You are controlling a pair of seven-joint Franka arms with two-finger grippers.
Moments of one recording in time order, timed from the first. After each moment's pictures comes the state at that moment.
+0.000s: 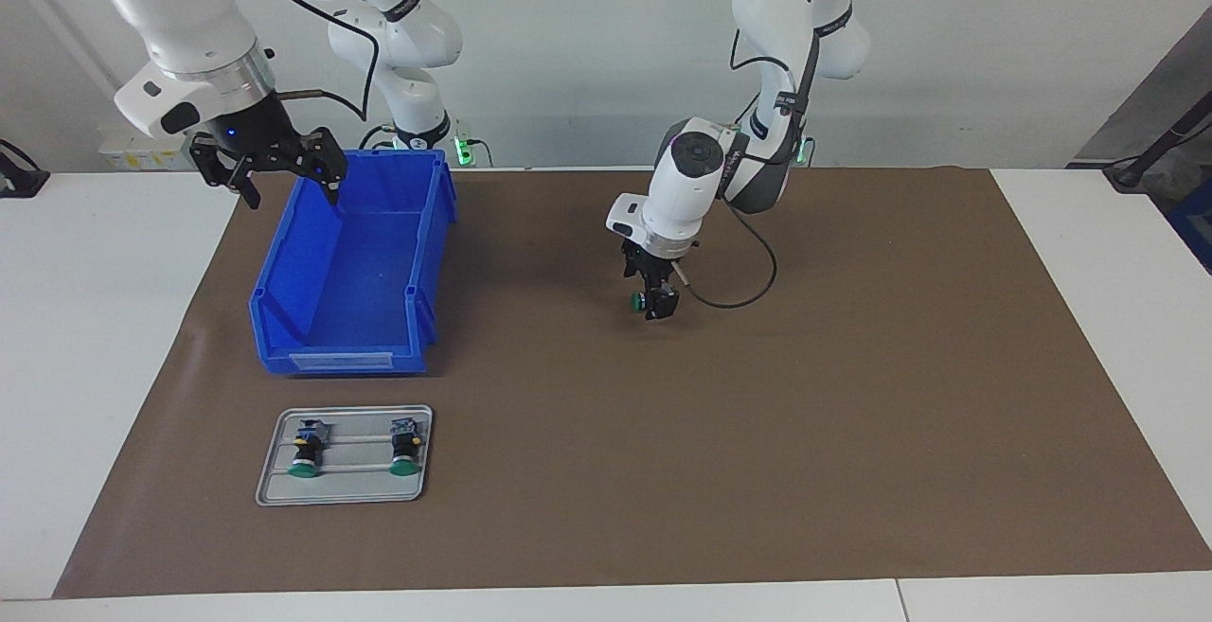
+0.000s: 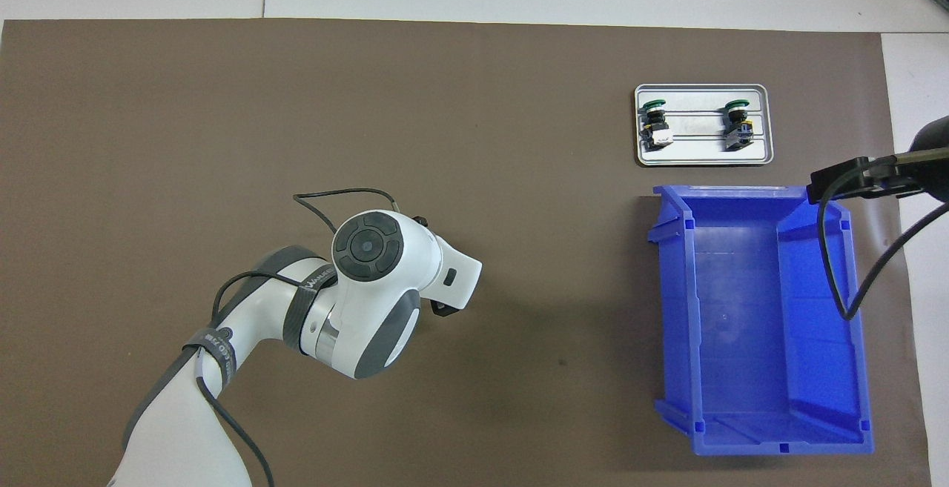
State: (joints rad) left arm -0.63 0.26 -0.04 -2.06 -0.19 2.40 0.75; right arm -0.07 0.01 0.09 -1.55 -0.02 1.55 -0.03
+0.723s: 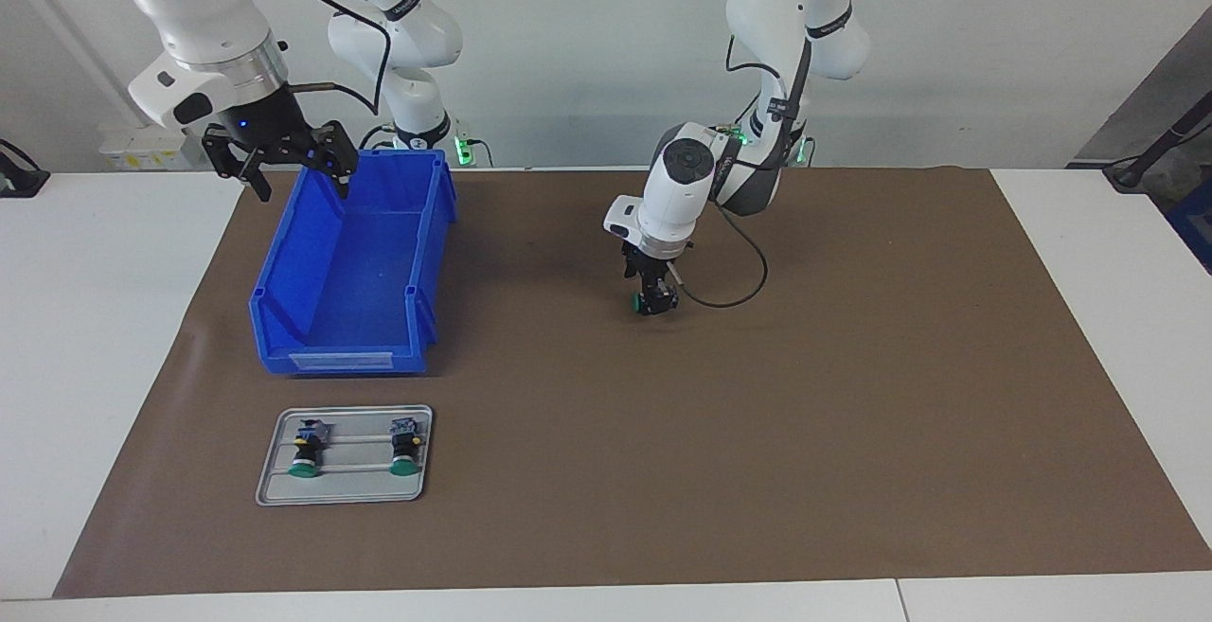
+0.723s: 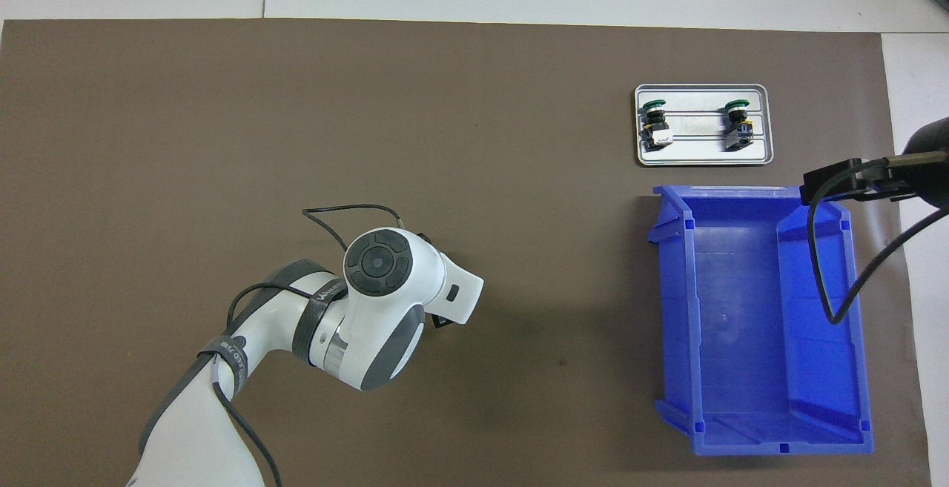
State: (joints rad) left arm -0.65 0.26 -0.03 -2.11 -0.19 2.43 0.75; right arm -0.06 -0.01 0.09 -1.56 -0.02 1.56 0.01
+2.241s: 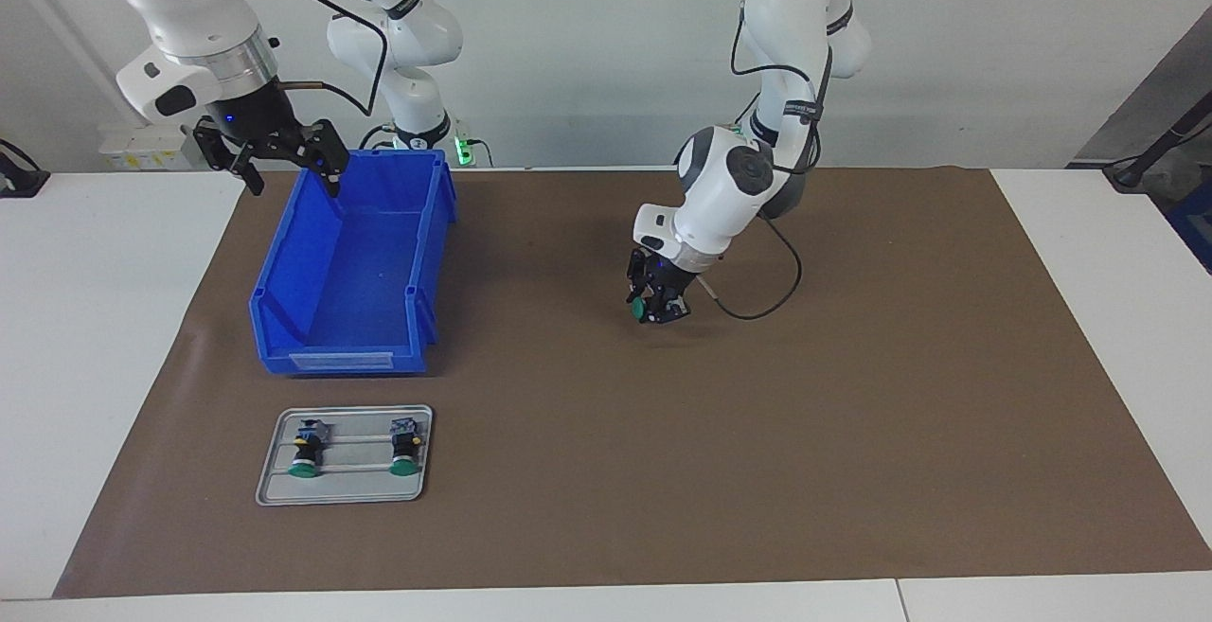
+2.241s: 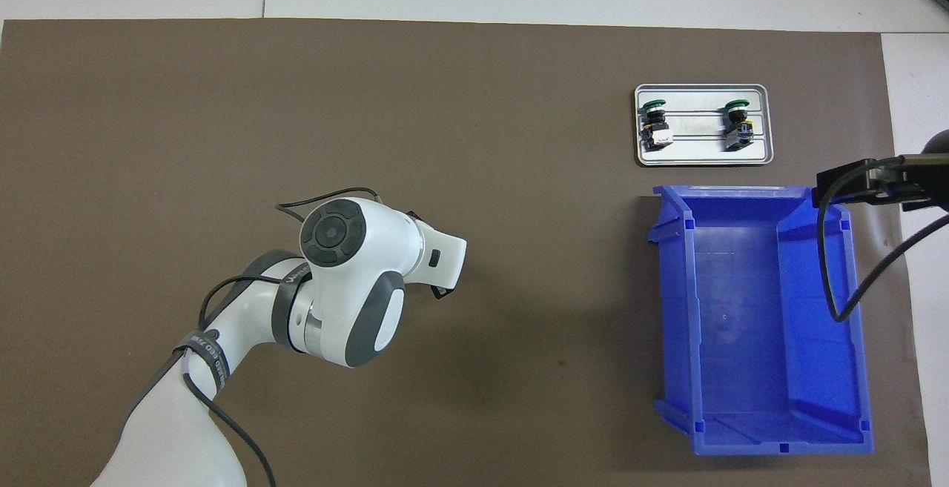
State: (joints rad) left arm -0.56 0.27 -0.01 -2.04 -0.58 2.46 0.95; right arm 0.04 -0.03 -0.02 -1.58 -0.02 1.55 0.08
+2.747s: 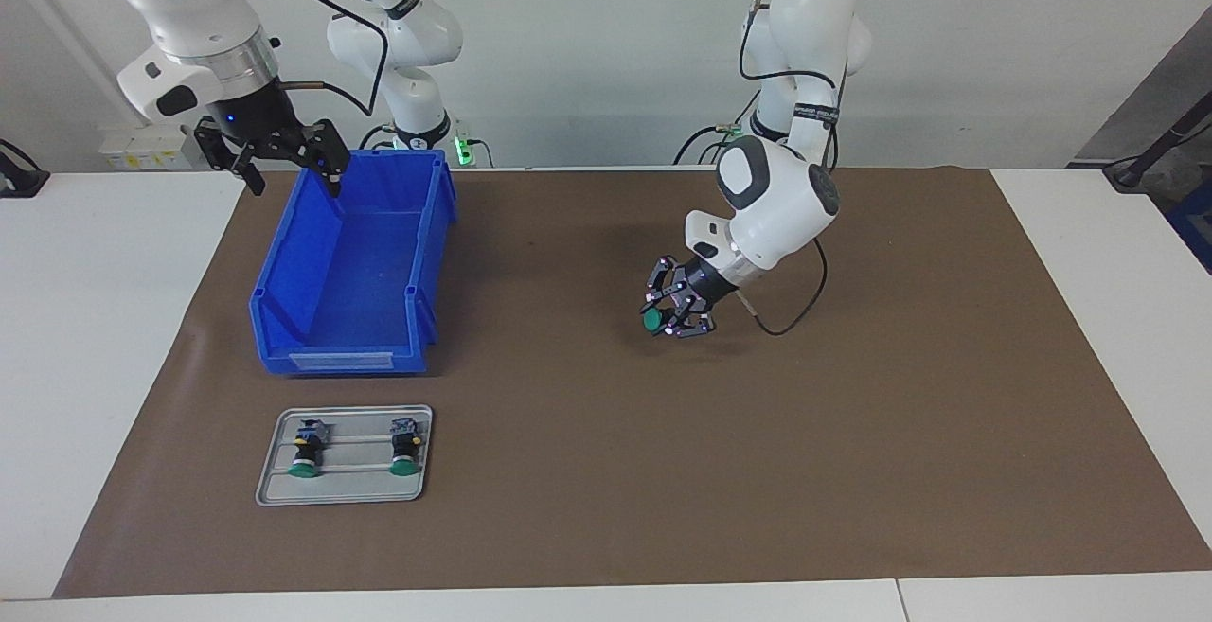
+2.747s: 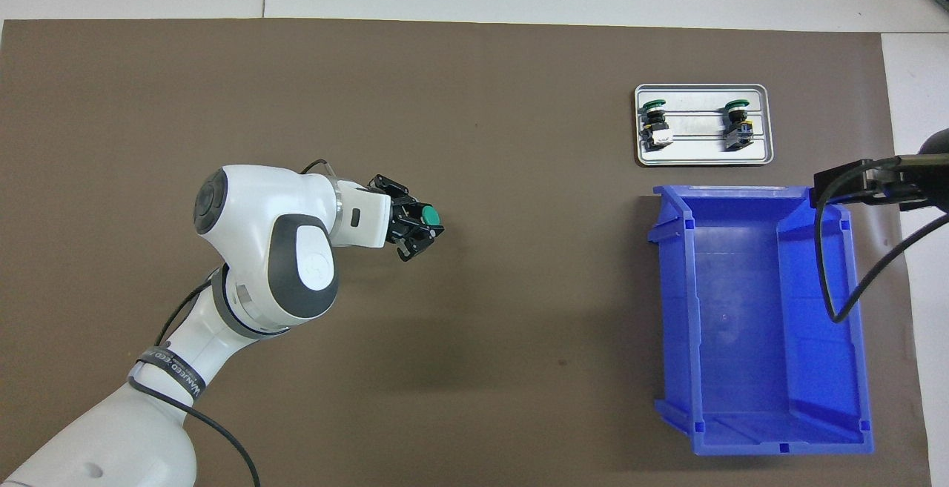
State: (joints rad) left arm -0.45 0.26 -0.01 -2.03 -0.96 2.41 1.32; right arm 0.05 -0.03 -0.02 -1.58 -0.02 1.55 0.08
